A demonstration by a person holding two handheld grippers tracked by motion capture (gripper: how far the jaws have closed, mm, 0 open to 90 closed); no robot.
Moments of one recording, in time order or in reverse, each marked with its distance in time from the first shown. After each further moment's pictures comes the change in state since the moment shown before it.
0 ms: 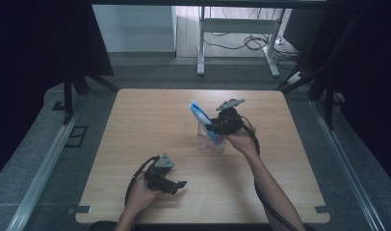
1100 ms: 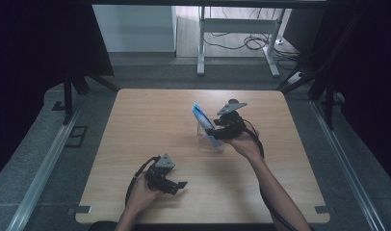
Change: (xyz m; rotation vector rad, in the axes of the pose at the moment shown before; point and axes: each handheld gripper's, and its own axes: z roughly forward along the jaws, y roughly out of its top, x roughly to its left) left arm -0.001 0.000 0.002 0.002 -0.008 -0.009; right arm 0.014 -0.003 -0.019 -0.008 -0.002 -0.058
